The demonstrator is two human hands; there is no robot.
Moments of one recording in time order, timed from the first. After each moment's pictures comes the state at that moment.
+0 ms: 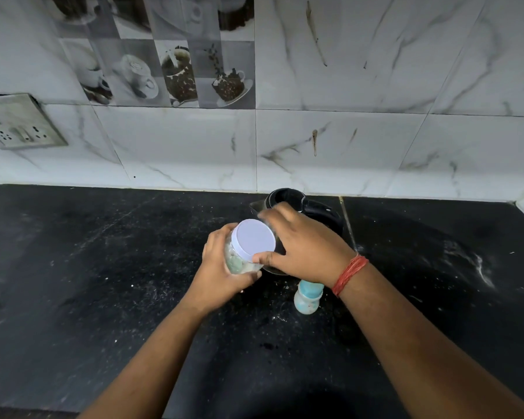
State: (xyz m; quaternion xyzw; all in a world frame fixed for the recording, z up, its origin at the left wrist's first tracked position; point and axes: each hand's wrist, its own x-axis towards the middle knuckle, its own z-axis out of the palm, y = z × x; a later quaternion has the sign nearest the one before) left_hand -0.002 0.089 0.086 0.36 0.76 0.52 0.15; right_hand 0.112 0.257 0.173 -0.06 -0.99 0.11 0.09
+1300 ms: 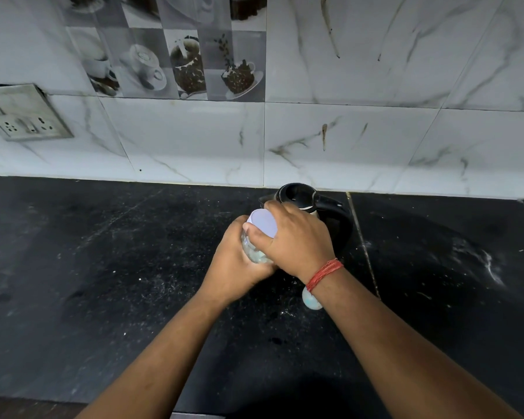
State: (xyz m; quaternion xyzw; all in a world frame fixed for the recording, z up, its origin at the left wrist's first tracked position) left_hand 0.011 0.098 0.112 0.34 0.73 0.57 0.17; right_hand 0.081 0.222 0.155 -0.23 -0.95 0.10 0.17
